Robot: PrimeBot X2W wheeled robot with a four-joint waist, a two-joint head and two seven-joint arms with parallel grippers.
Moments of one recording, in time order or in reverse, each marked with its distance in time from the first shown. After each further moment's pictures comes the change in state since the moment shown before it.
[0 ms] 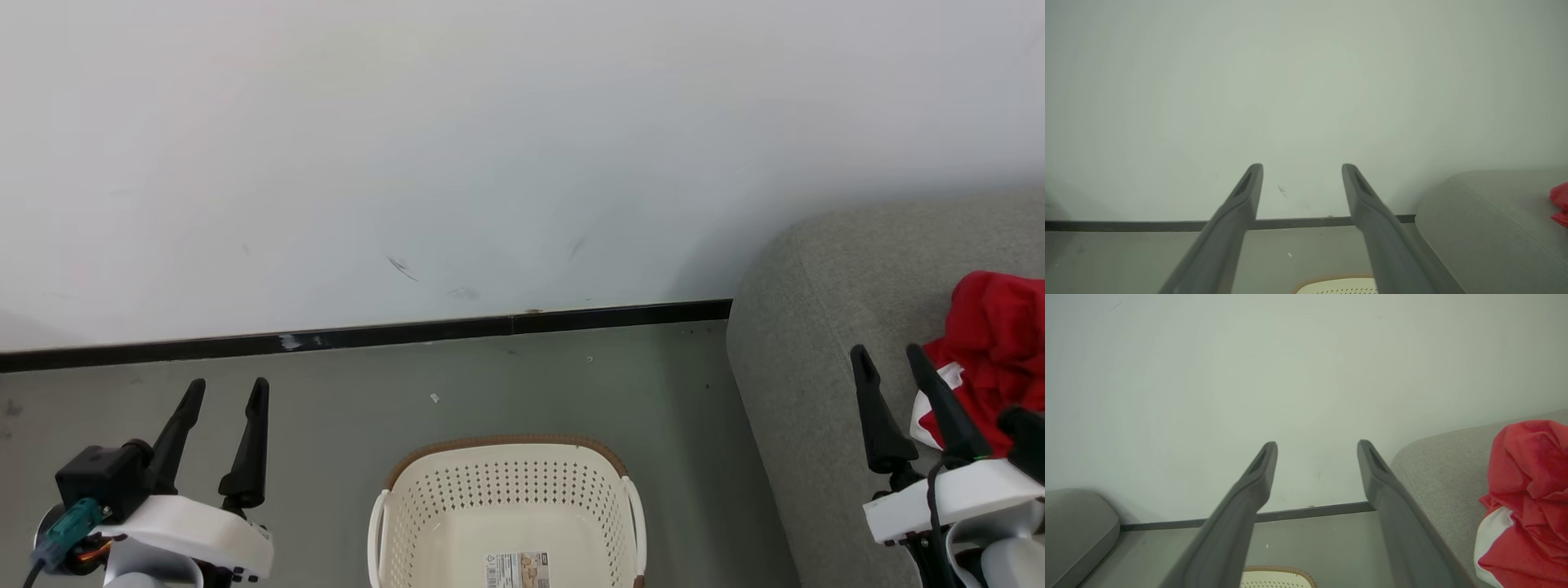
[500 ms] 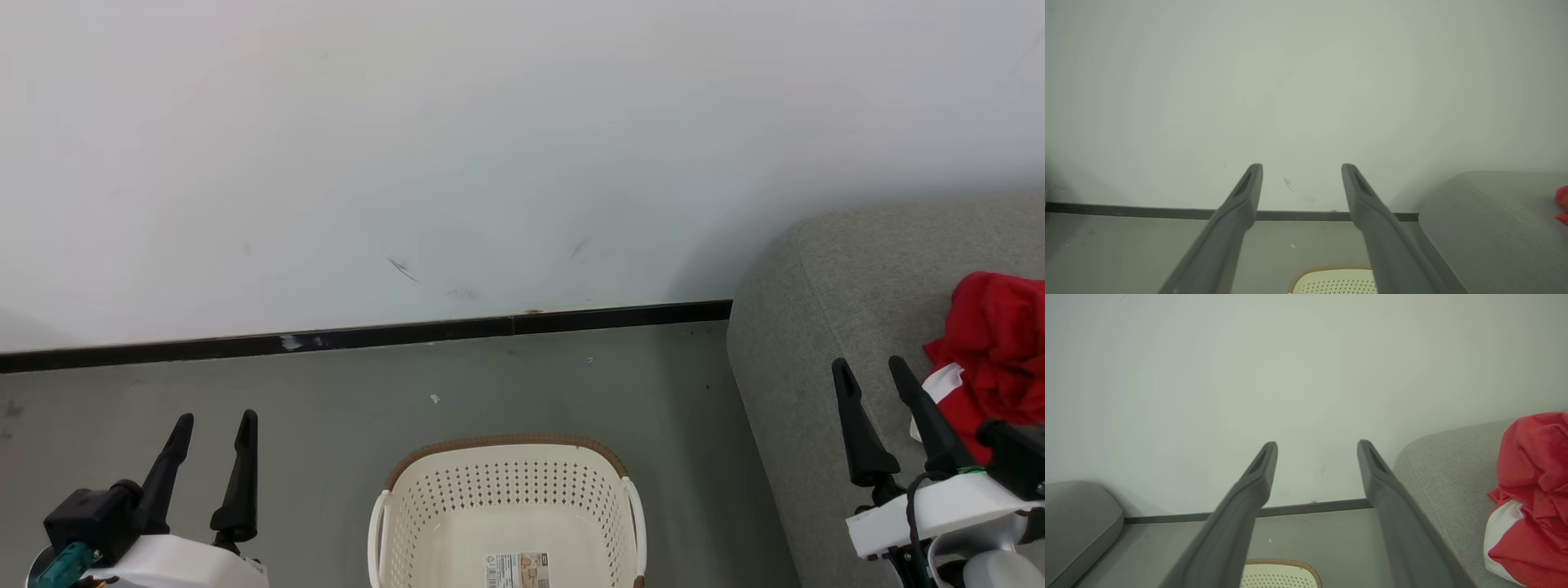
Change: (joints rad) left arm 0.105 -0.042 0.093 -0.045 0.053 -0.014 -0.001; right arm 0.036 0.038 -0.004 -0.029 -0.047 0.000 0.000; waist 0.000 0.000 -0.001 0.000
